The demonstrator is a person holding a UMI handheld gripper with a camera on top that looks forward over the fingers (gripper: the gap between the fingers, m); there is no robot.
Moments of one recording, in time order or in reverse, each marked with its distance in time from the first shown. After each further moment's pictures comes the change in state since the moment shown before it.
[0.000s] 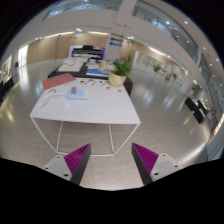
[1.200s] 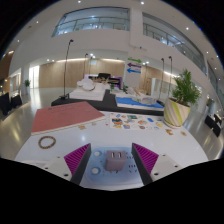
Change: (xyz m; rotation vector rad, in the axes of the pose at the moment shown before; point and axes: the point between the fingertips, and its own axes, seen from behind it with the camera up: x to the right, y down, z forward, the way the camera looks) arm -0.307 -0.286 0.444 0.375 -0.184 0.030
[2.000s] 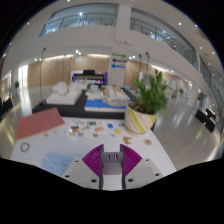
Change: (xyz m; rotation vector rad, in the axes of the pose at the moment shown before) arm 0.205 -0.058 -0.034 -0.071 0.116 0.041
